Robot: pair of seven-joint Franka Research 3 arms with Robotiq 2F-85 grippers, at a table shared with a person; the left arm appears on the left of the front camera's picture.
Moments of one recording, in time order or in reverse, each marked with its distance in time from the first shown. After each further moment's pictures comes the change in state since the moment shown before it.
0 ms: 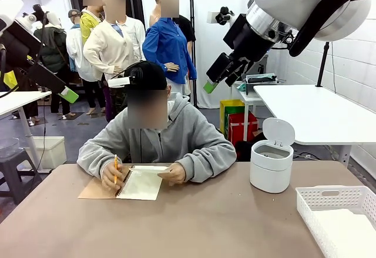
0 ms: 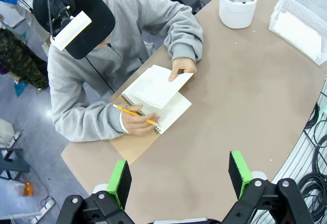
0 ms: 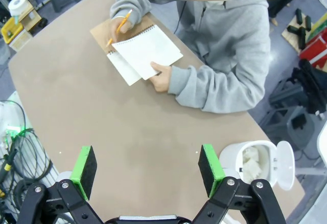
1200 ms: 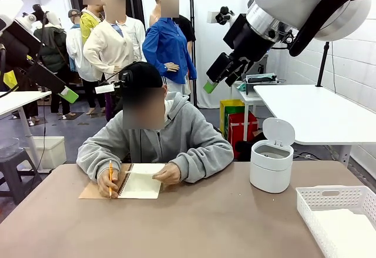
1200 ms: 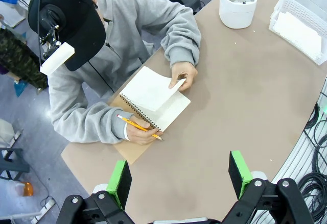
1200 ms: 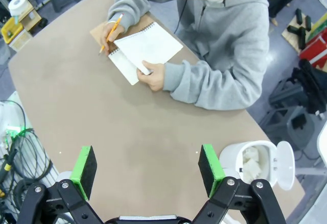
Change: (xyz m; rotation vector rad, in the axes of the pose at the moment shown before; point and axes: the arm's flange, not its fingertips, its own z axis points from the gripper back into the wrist) left arm 0.000 0.000 0.000 0.000 0.000 0.000; right arm 0.000 0.000 0.000 0.000 0.000 0.000
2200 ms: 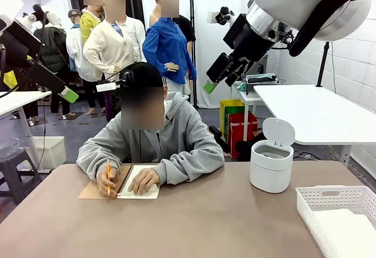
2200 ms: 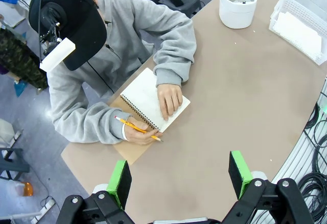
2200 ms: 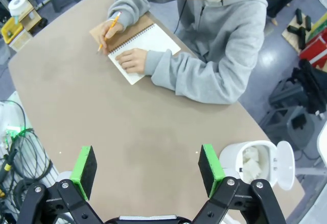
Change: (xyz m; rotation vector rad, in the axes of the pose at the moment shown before) left arm 0.000 0.000 0.000 0.000 0.000 0.000; right arm 0.000 0.000 0.000 0.000 0.000 0.000
